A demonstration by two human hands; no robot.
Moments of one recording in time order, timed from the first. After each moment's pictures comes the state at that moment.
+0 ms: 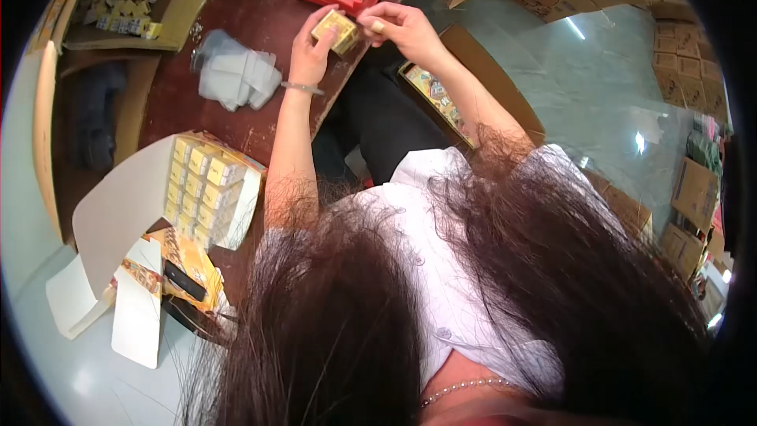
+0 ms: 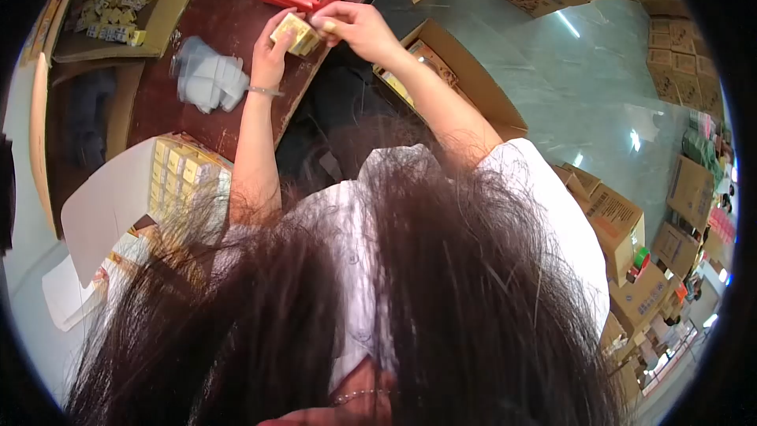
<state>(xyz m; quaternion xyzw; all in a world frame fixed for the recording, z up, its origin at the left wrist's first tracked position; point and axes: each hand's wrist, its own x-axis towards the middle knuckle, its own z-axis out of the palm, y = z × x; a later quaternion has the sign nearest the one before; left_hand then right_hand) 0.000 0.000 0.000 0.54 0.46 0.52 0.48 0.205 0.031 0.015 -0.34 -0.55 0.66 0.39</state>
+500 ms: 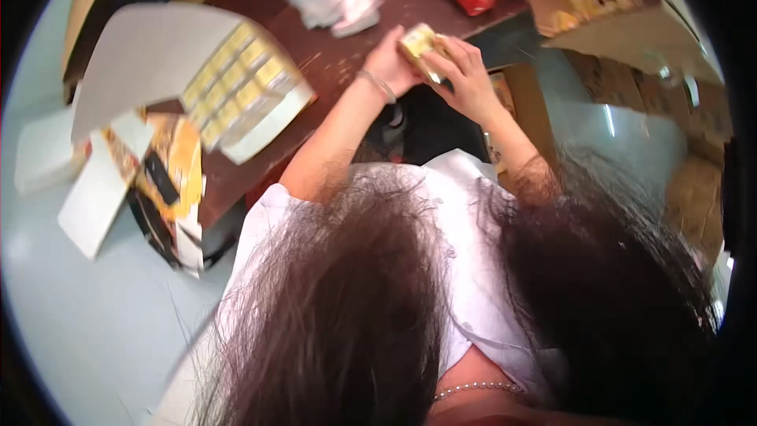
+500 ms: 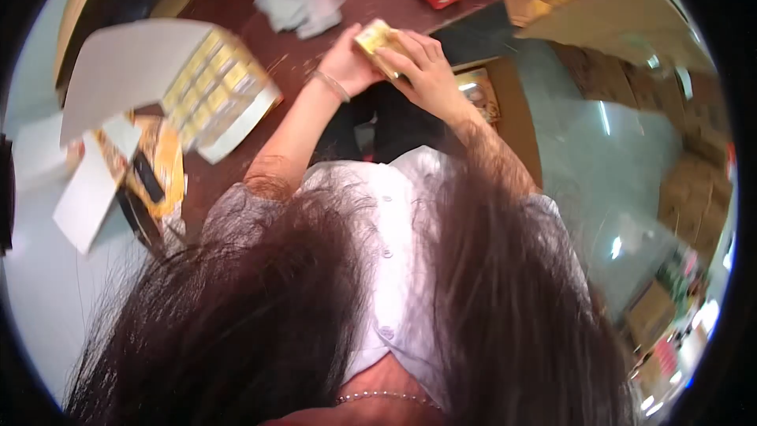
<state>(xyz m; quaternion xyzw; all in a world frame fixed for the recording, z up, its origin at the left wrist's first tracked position) -0.002 -0.097 0.001 -0.02 0.30 0.57 0.76 0.181 -0.044 0.016 -0.15 -0.92 0.11 0.34</state>
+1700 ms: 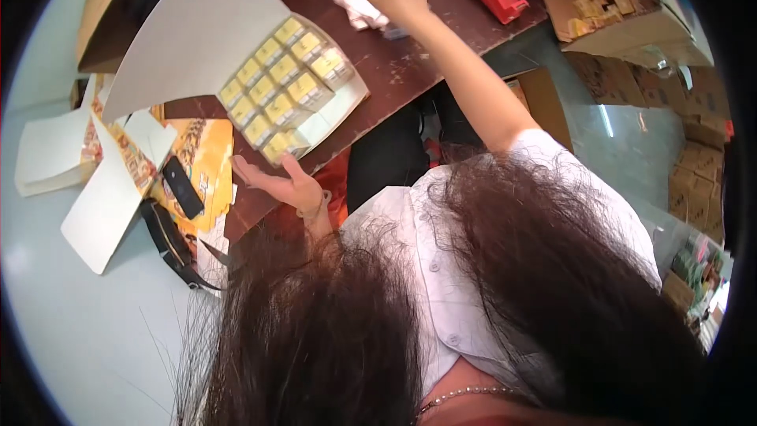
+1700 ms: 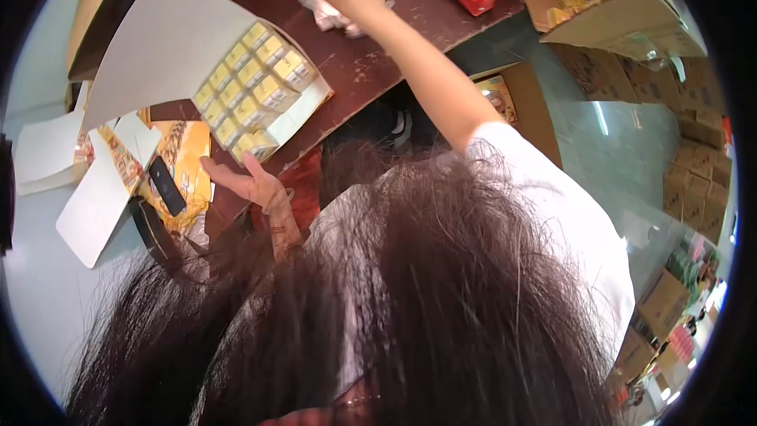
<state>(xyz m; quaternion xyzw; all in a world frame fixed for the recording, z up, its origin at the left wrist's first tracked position) -0.118 -0.356 0.032 0.23 0.74 0.62 -0.08 -0.063 -0.022 0.043 -0.38 -0.84 0.10 0.37</state>
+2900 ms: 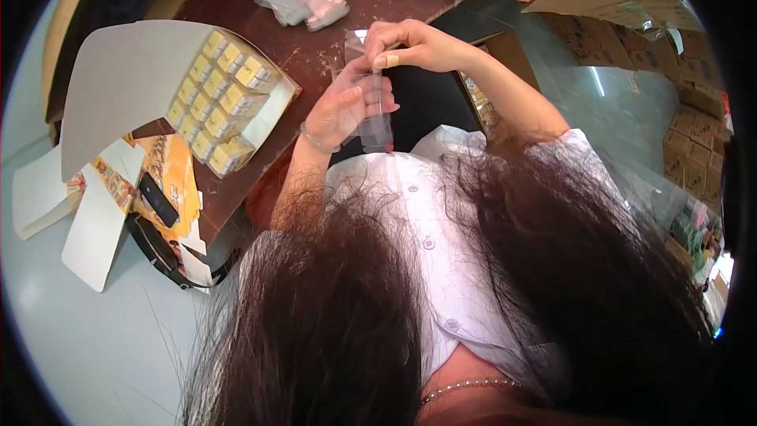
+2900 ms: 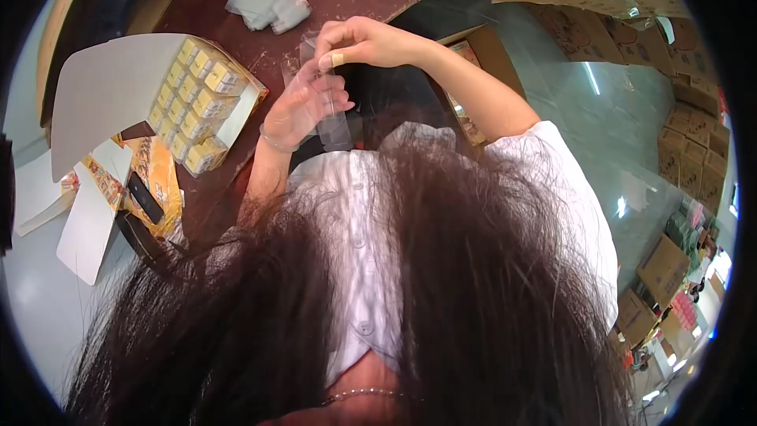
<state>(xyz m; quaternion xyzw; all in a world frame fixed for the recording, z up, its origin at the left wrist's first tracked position) -0.031 -0.213 0.025 0.17 0.17 0.57 0.78 0.130 -0.035 0.067 -0.04 -0.73 0.68 0.07</state>
